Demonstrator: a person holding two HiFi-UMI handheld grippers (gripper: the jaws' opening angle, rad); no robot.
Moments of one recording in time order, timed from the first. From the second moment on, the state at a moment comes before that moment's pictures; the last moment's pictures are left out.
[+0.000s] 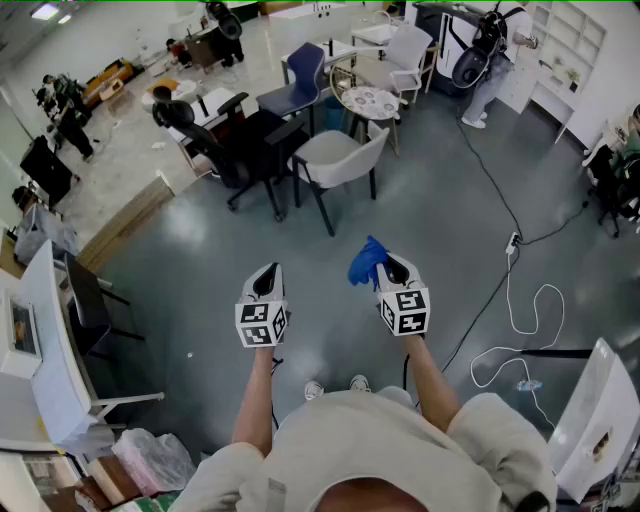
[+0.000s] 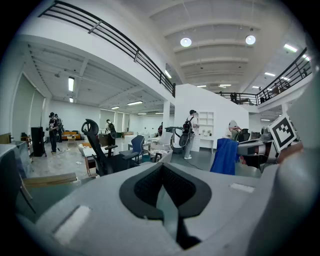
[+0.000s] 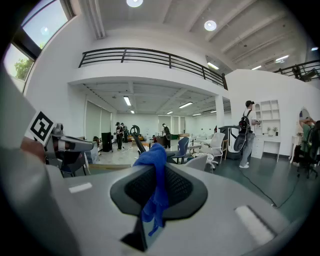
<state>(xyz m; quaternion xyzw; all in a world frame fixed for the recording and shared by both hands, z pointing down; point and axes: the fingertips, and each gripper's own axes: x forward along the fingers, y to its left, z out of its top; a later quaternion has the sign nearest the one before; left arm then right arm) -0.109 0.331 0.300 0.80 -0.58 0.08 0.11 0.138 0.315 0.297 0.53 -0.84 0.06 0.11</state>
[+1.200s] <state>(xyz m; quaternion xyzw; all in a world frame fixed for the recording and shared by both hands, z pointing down) -0.044 0.293 0.329 0.79 -0.59 0.10 0.13 0.174 0.271 0.332 0.49 -0.86 0.09 0.12</state>
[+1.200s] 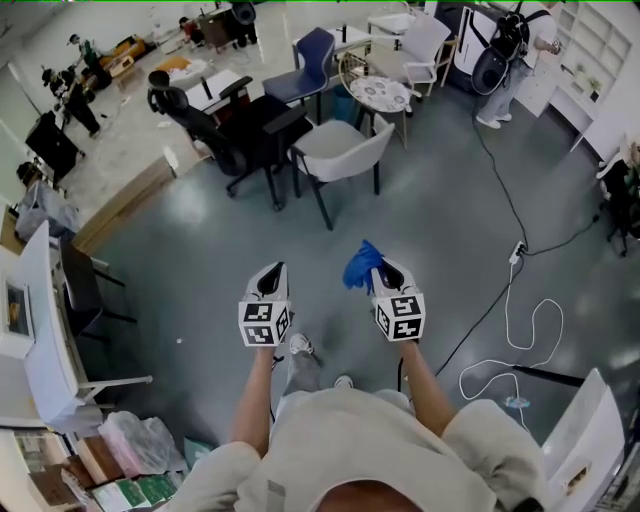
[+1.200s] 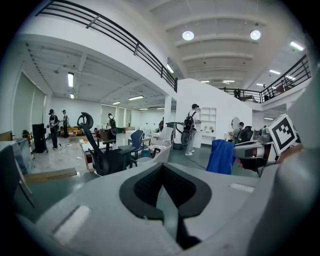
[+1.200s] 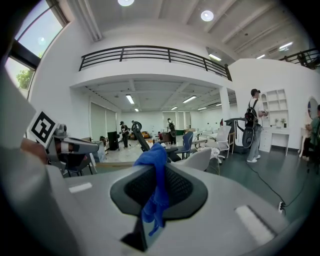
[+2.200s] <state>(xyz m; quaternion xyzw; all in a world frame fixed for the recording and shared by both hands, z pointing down) -0.128 -0.003 0.330 0.84 -0.52 0.07 0.14 0.072 0.009 0.317 0.54 -0.82 0.07 0.14</state>
